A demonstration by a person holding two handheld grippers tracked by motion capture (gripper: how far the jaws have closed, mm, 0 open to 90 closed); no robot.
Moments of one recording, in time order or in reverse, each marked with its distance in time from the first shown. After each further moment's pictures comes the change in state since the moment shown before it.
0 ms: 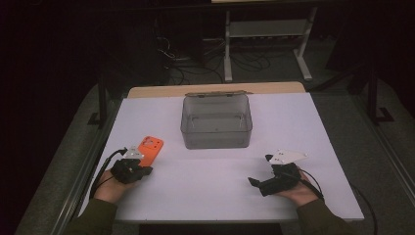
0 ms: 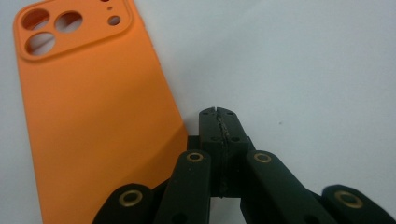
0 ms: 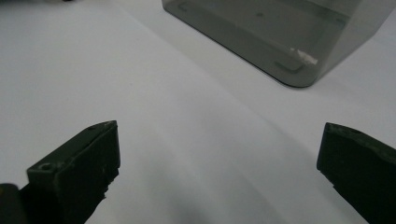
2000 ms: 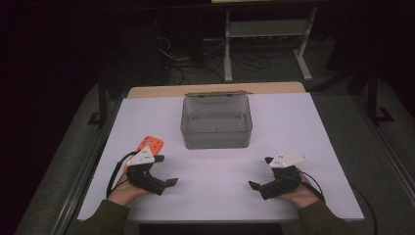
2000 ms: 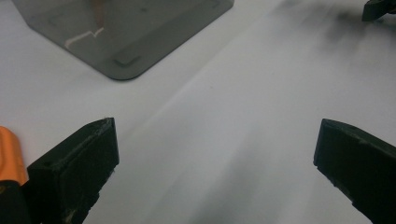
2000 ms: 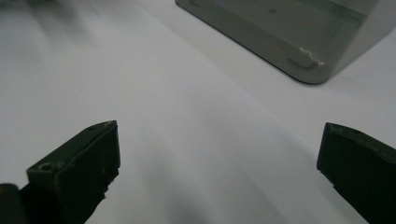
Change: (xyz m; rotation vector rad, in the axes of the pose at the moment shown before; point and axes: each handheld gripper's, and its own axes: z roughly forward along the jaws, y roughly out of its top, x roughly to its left) left arm -0.044 0.024 0.005 -0.323 -0.215 0.080; right arm 0.004 -0.003 -0.003 0.004 0.022 -0.017
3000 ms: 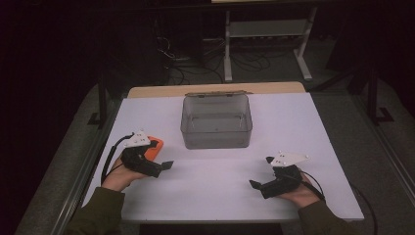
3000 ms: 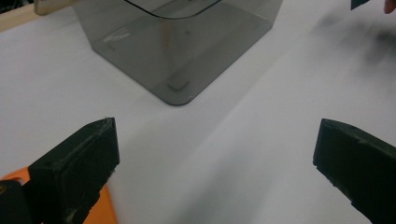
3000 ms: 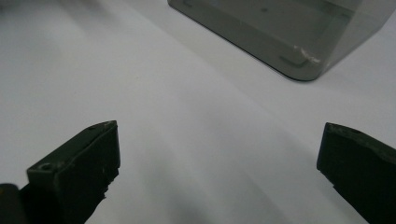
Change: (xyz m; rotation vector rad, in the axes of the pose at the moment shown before) left arm 0.025 0.035 -0.013 0.021 0.097 -0.014; right arm -0.003 -0.001 0.000 0.002 -0.010 0.017
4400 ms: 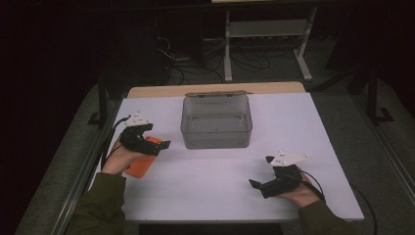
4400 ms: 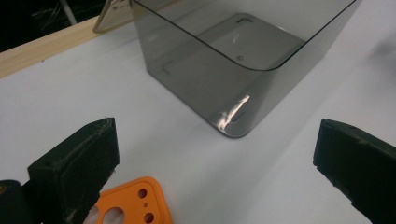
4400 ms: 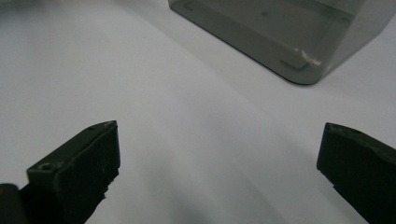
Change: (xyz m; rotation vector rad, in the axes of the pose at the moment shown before) left arm 0.039 0.028 0.008 -0.005 0.105 -0.043; right arm 0.000 0.001 0.000 -0.011 0.006 -0.002
